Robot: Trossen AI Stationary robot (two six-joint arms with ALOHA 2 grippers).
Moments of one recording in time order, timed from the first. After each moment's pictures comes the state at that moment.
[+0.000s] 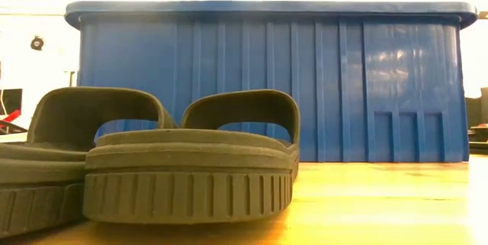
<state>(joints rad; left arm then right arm) -0.11 1.52 1.83 -0.93 -0.01 -0.89 0.37 0.43 0.75 0.32 1.11 -0.60</state>
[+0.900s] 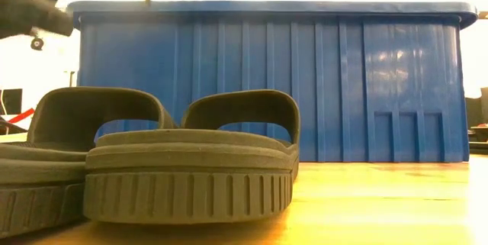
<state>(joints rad) -0.66 1.99 1.59 -1.57 0.16 -2.19 0.37 0.43 0.75 0.32 1.11 -0.71</state>
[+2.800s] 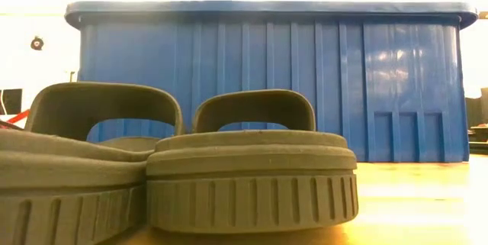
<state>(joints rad) -0.51 1.36 1.50 -0.17 -0.91 -0.42 0.37 0.43 0.75 0.29 1.11 -0.71</state>
